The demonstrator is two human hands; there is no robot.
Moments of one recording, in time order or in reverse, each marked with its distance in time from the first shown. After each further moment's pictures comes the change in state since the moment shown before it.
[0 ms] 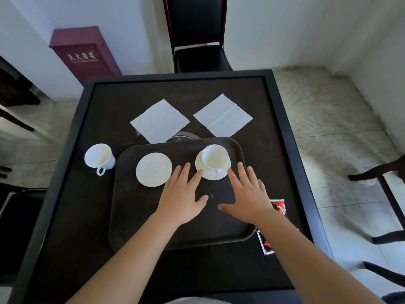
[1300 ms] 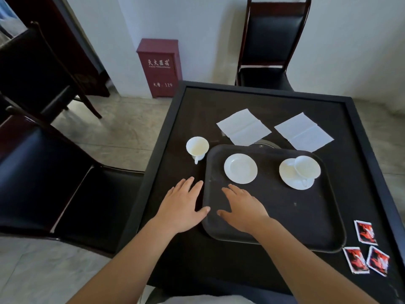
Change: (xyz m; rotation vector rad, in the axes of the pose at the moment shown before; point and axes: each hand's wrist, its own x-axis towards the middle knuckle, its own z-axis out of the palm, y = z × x) left_hand -0.157 -0.240 -0.051 -0.137 -0.056 -0.155; right_hand -0.005 -0.288 0.036 0.015 -0.144 -0.233
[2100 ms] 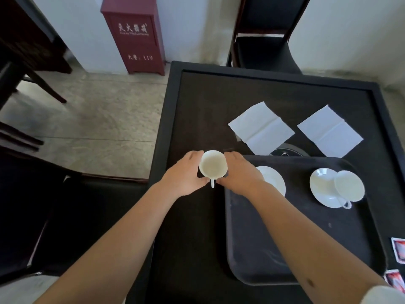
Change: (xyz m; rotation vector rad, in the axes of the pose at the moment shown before) left_hand 0.199 -0.109 -0.039 -0.316 -0.110 0.084; right_hand 0.210 -0.040 -0.049 0.151 0.010 0.193
